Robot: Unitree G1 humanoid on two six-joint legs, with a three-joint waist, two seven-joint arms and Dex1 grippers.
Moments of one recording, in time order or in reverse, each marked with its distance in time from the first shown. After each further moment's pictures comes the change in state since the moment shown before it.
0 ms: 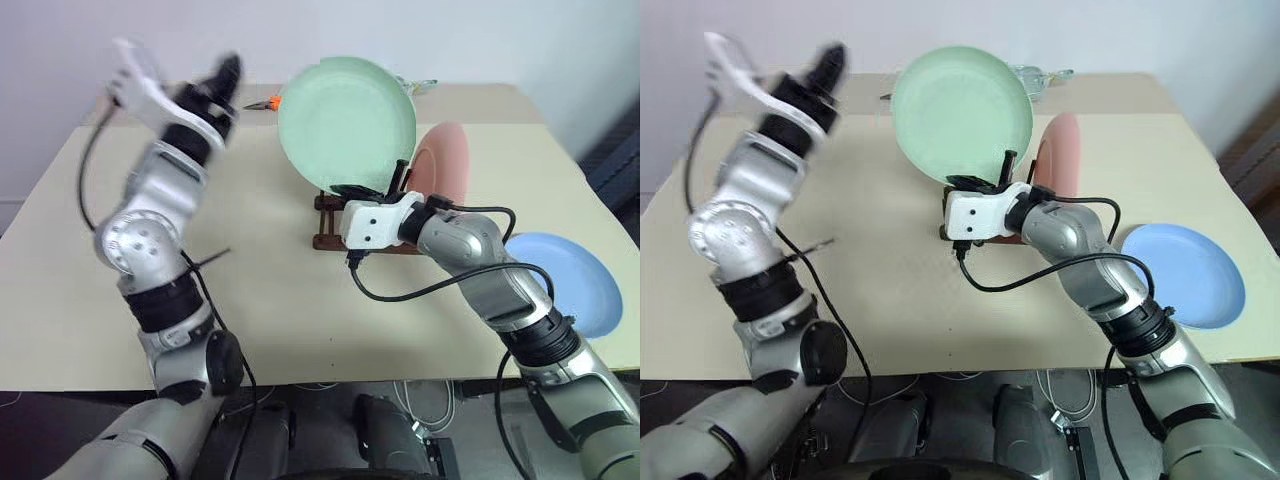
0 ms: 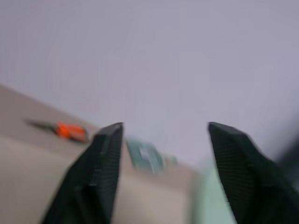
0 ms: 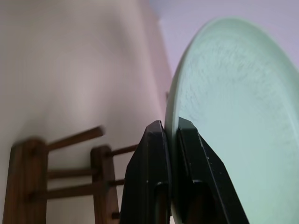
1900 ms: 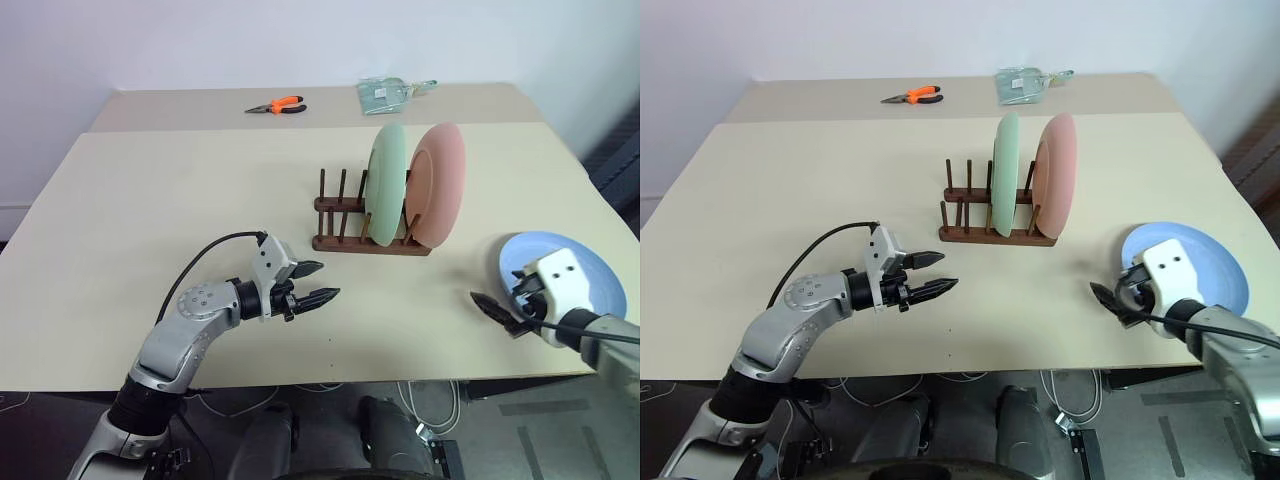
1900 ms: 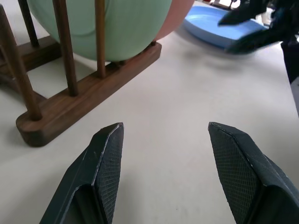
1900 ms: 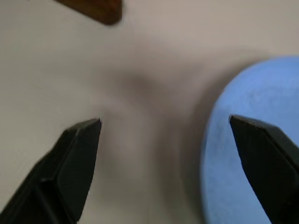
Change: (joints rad) left arm 0.635 0.303 -0.764 -0.078 0.340 -0.245 -0.912; right arm 0.802 -0.280 -0.583 -0.123 0.637 0.600 -0.176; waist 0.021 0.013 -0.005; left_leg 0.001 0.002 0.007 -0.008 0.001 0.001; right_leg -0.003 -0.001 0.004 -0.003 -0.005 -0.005
